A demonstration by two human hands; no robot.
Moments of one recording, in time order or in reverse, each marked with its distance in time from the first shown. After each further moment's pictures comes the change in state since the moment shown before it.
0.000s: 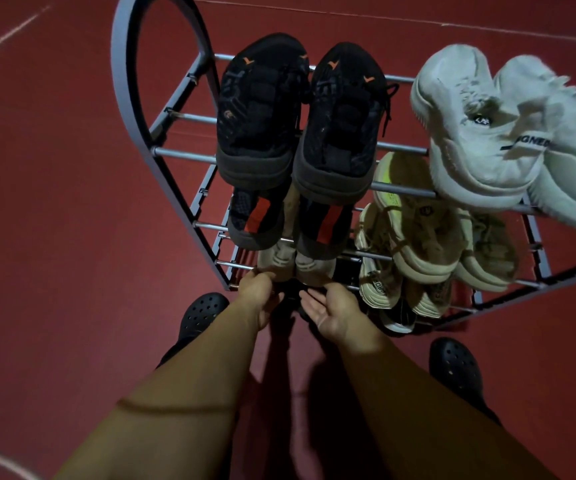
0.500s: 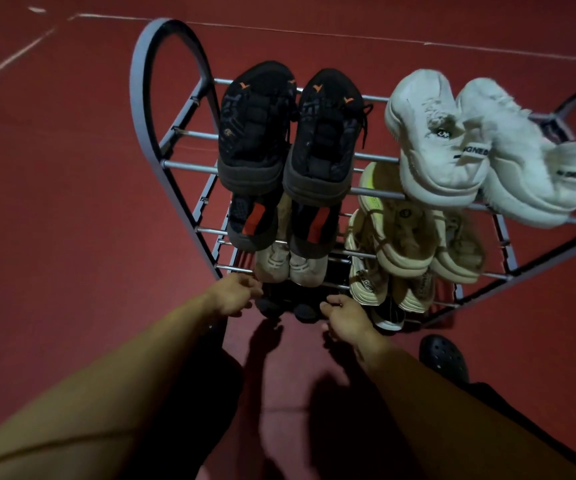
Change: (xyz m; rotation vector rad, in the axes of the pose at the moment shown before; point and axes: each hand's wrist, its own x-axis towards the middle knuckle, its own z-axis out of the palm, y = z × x) left_hand -0.046 0.045 -0.043 1.037 -0.196 0.188; right_hand -0.026 0.001 -0.052 -0.917 0.087 -0.332
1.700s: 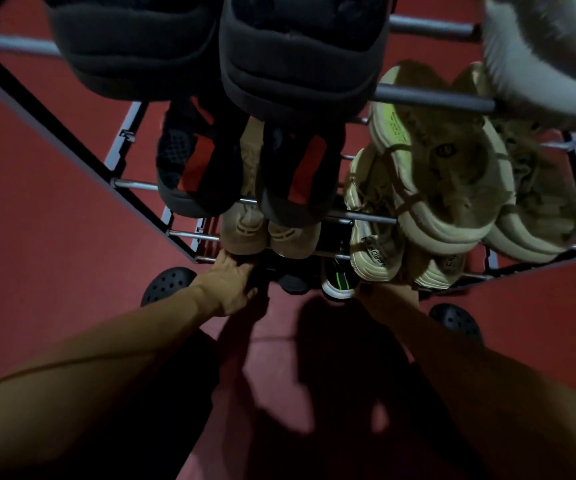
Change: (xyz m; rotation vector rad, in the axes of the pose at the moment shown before) left_hand 0.121 -0.070 0.063 0.950 -0.013 0.278; right_hand 0.111 0.095 -0.060 -0.960 0.187 -0.188
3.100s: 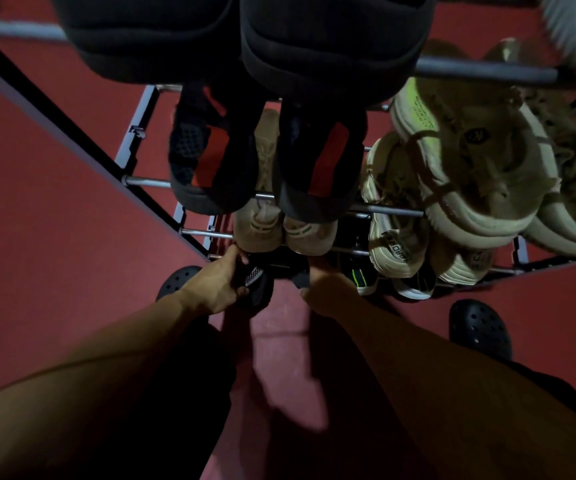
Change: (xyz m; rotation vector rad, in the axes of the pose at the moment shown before) left_hand -0.011 -0.039 0.000 -0.454 0.069 -0.003; right_hand 0.015 -0.112 0.055 0.086 -0.160 -0.166
